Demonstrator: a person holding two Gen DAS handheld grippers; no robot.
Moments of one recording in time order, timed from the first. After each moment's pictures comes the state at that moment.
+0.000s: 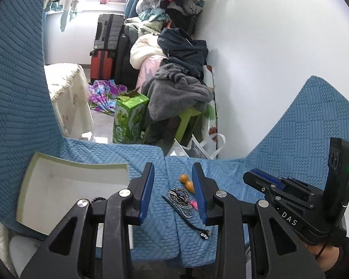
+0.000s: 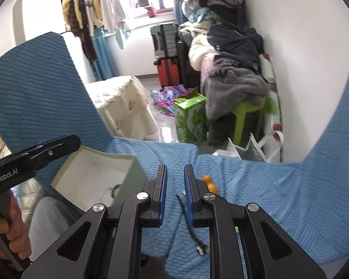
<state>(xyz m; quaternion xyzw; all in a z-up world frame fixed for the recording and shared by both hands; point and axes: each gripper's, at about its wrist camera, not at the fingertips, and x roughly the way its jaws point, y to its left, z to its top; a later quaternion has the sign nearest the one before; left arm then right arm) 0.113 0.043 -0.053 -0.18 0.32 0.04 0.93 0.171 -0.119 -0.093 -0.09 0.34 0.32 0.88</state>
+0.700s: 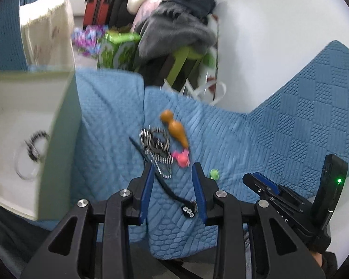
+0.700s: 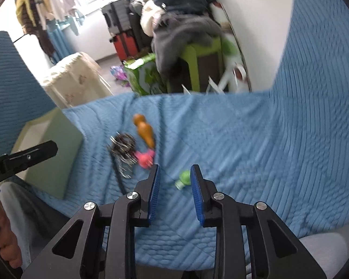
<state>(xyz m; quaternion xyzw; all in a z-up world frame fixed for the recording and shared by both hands) 0.158 -0.017 -0.188 -0.25 0.43 0.02 0.86 0.214 -0.226 -0.226 -0.05 0.44 0.22 0.87</state>
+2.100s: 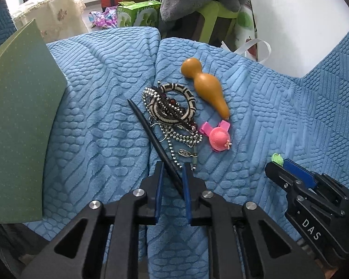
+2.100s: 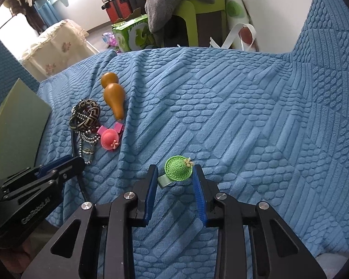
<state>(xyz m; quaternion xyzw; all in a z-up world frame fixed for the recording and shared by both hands) 0.212 -0.063 -0.272 -0.17 0.52 0.12 0.83 0.260 -0.207 -0.287 -0.09 0.52 0.22 0.82</state>
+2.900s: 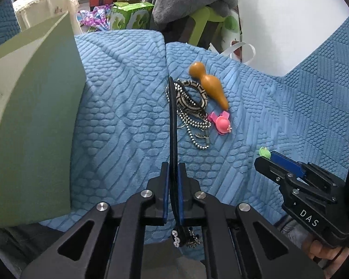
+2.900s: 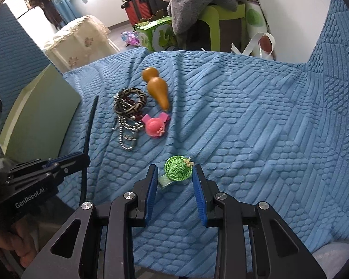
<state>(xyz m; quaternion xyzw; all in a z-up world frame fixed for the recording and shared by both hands) 0.169 -0.027 -0.248 -0.19 0.52 0.05 0.83 0.221 -0.181 -0.269 -0.09 0.50 0.26 0.82</state>
